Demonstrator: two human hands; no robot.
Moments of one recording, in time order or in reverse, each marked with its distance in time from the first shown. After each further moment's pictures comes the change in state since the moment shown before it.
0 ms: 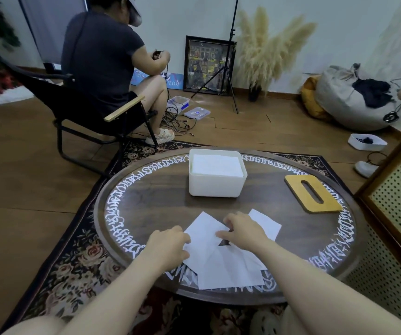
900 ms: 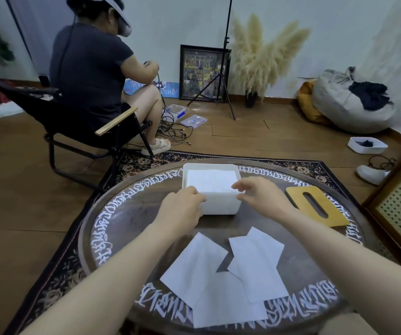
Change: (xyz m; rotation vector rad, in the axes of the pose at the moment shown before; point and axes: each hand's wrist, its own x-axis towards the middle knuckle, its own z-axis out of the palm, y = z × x) left_hand 0.074 0.016 -0.088 -0.016 0.390 0.095; right_hand 0.051 0.023 -0.104 0.113 0.350 -0.195
